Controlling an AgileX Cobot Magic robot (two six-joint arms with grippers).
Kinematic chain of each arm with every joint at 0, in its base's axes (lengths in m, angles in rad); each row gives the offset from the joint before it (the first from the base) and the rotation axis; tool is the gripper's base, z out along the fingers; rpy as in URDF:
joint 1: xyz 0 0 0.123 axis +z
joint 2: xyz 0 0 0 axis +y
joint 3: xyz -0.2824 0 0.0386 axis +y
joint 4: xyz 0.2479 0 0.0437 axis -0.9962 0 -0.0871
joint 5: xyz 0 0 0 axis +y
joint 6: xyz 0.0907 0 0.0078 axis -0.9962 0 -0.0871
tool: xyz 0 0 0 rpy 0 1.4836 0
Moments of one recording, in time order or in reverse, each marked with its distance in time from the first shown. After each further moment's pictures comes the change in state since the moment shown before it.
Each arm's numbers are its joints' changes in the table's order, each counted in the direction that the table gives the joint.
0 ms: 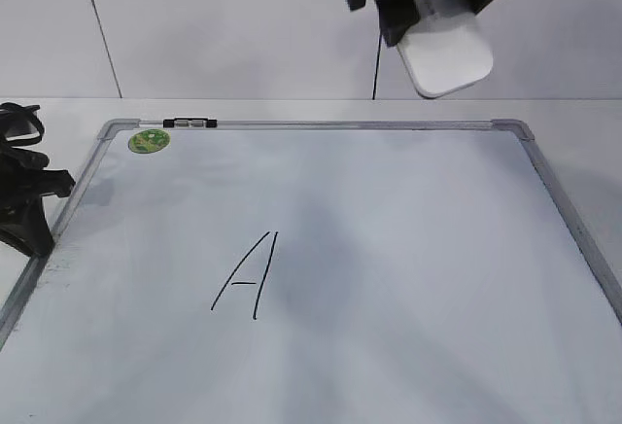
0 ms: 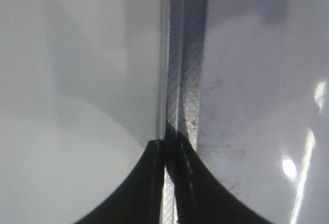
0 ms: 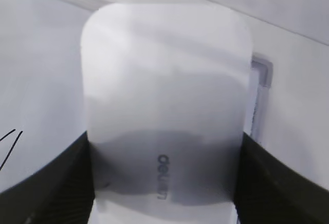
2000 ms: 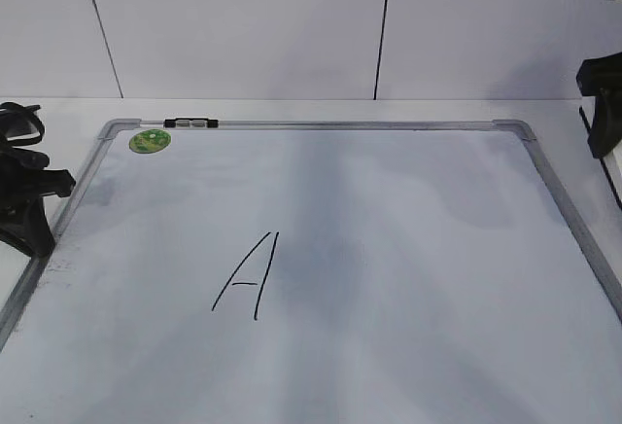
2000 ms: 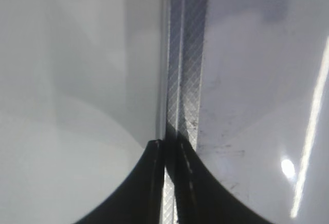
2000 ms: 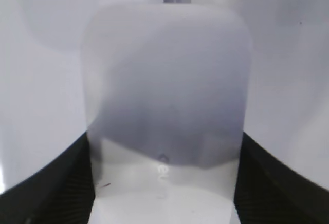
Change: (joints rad) left arm 0.000 0.000 0.000 0.005 0.000 -0.002; right arm -0.546 -0.126 0.393 -0.346 0.007 0.218
